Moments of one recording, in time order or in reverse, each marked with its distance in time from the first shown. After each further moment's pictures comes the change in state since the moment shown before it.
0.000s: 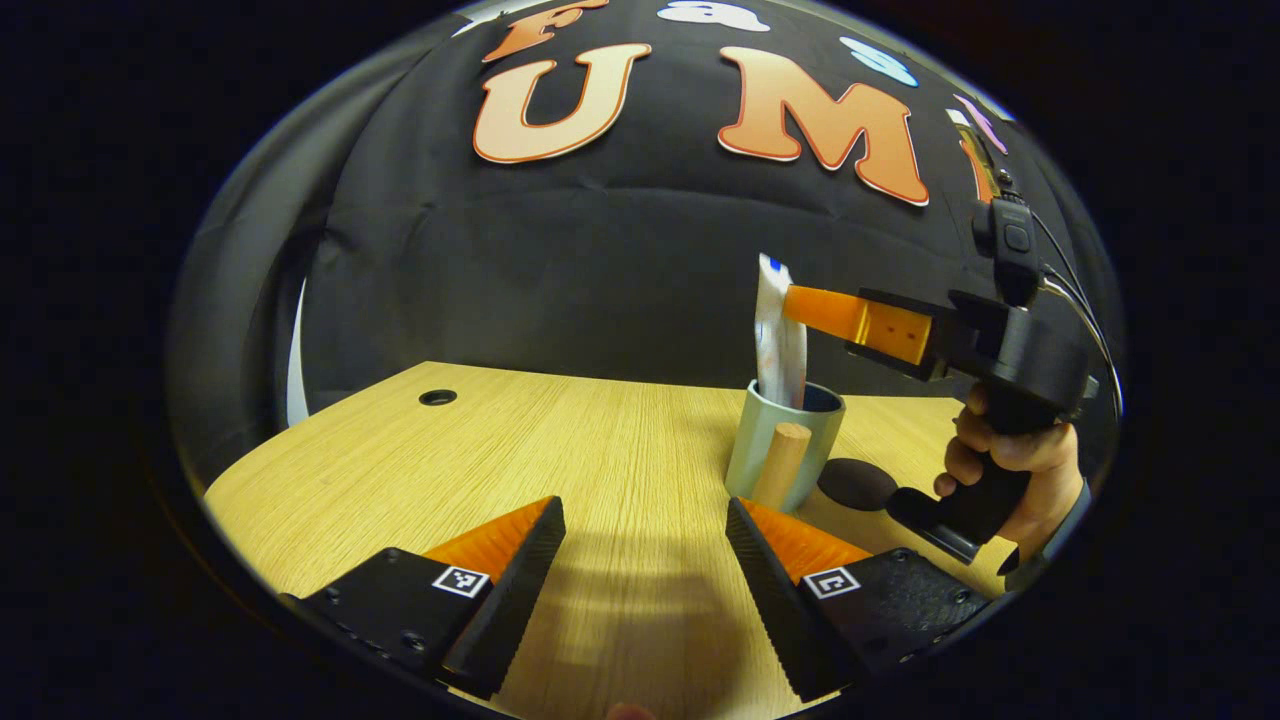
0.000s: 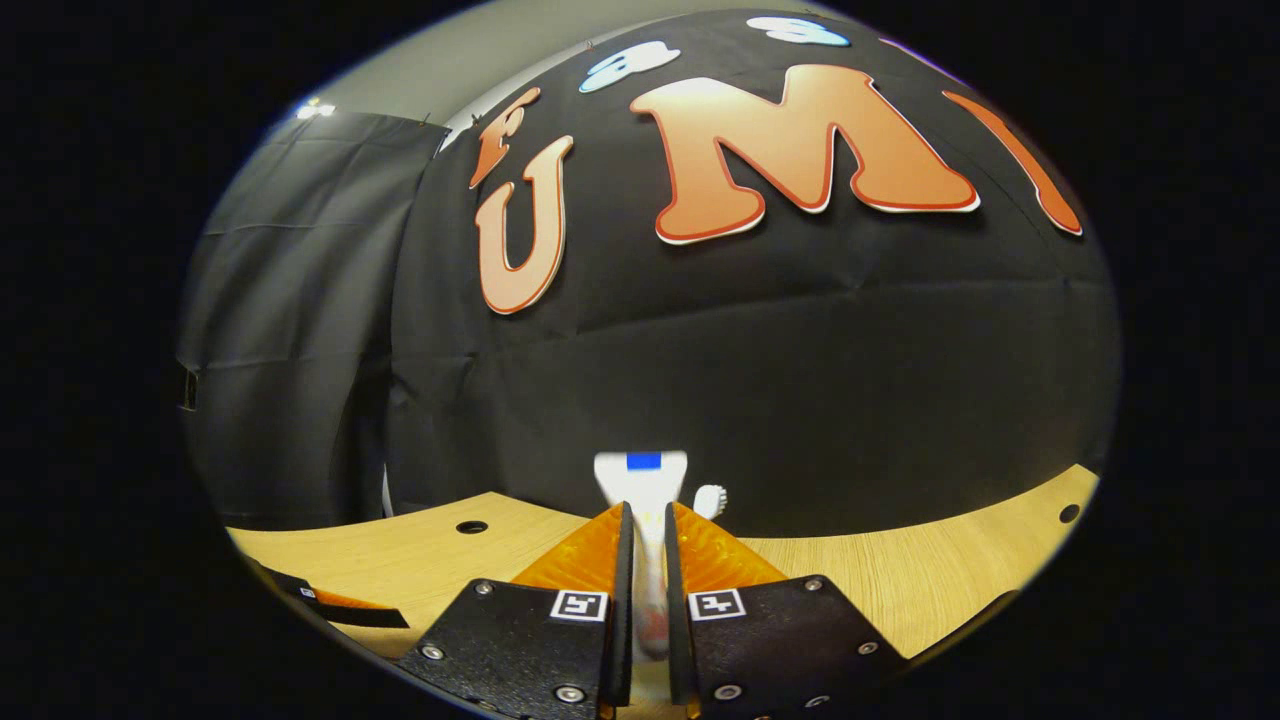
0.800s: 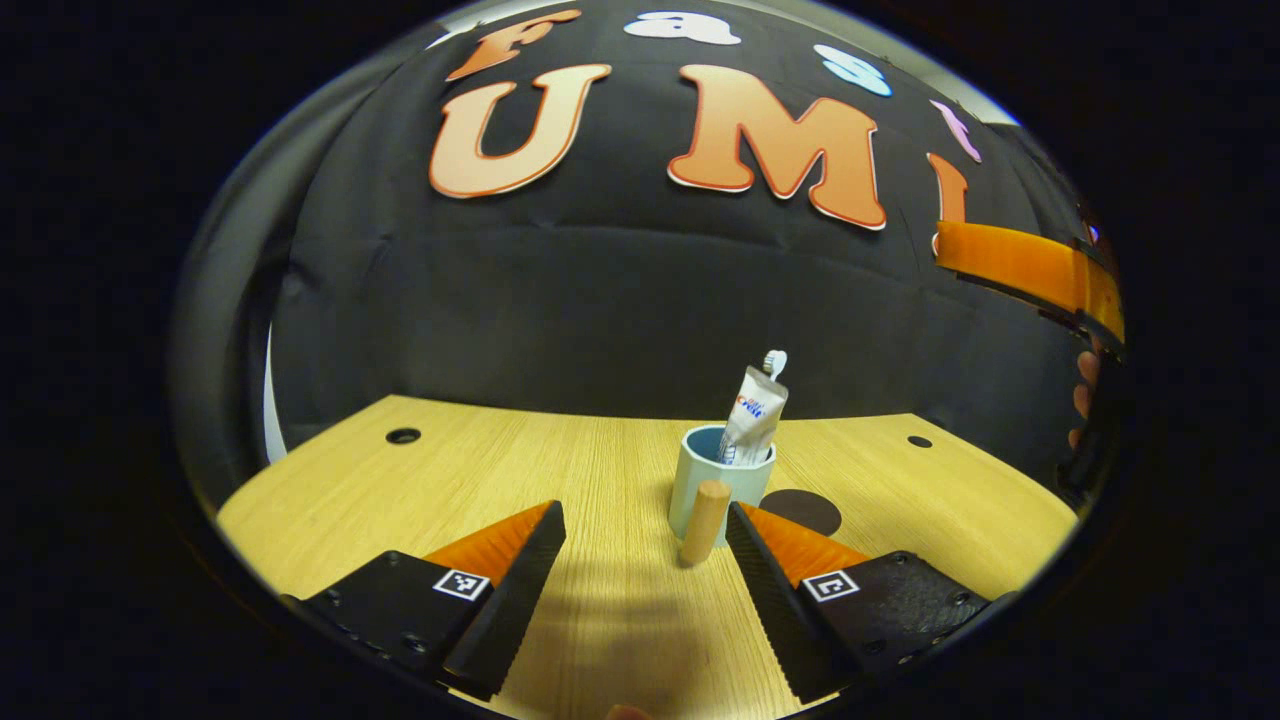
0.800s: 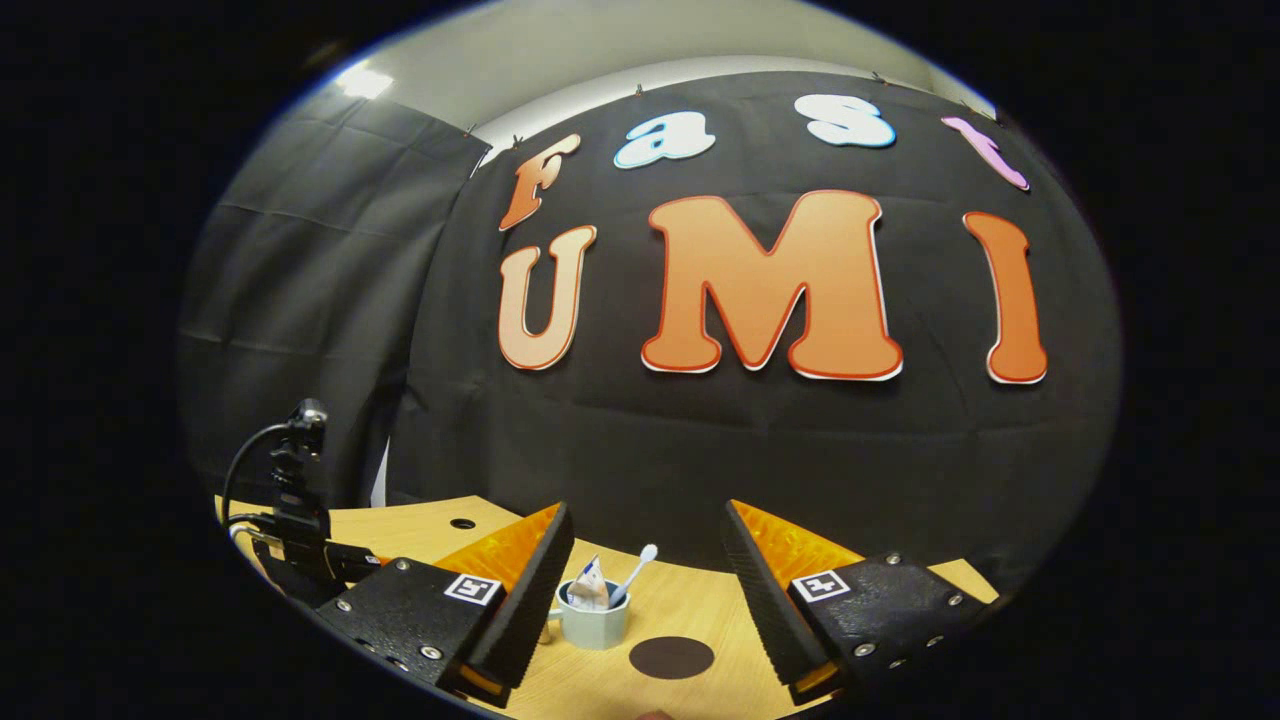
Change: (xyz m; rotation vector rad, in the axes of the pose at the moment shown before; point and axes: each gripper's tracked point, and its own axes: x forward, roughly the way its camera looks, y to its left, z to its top) left arm -0.012 -0.044 0.058 0.085 -0.049 -0.099; right arm -0.151 -0.032 0.117 -0.172 -0.075 -0.081
